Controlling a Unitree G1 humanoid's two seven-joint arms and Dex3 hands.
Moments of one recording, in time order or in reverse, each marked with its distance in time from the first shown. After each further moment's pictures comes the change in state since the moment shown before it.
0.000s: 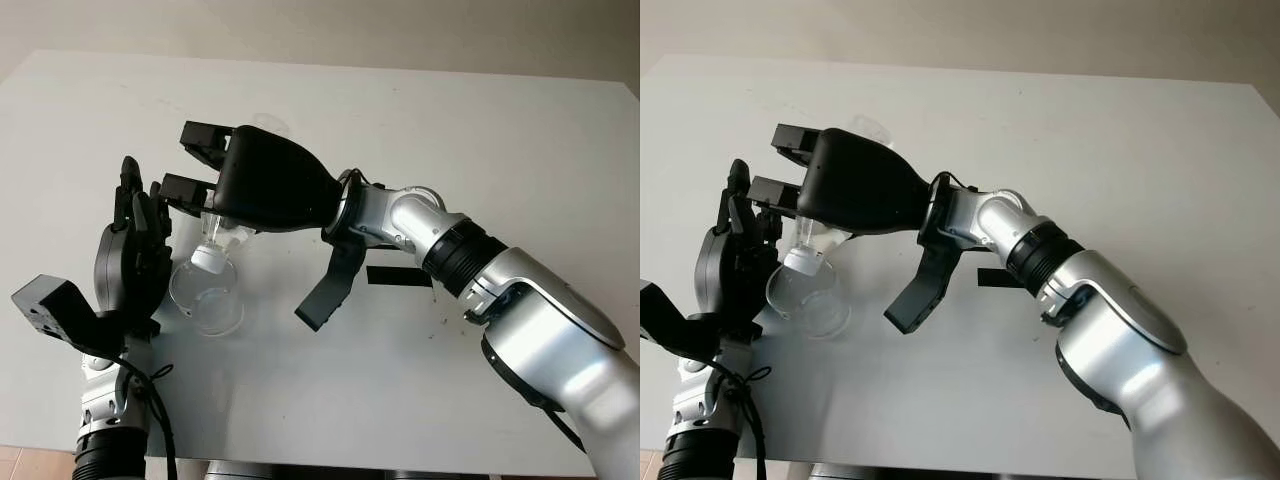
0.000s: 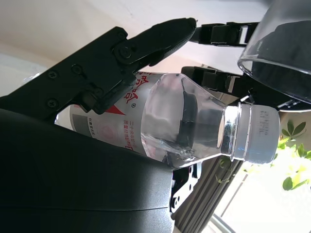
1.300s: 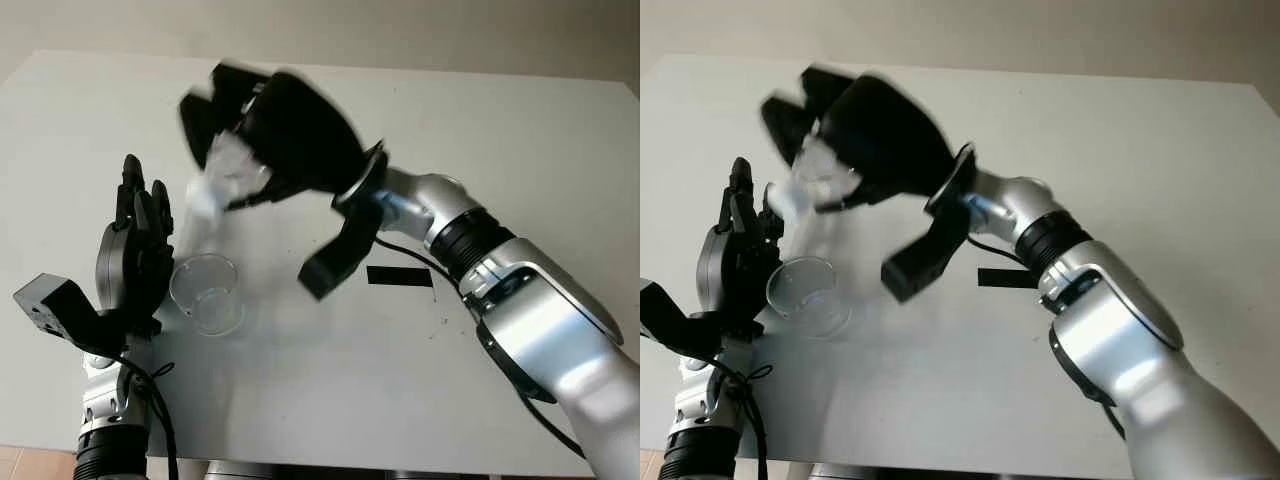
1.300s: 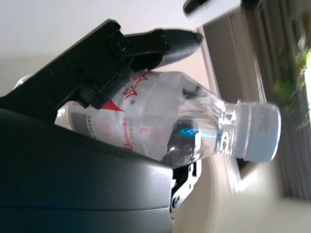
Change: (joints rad) left arm -0.008 0.001 0.000 0.009 0.002 0.002 -0.009; right arm -0.005 0.024 -0.342 0.190 0.725 -0.280 0.399
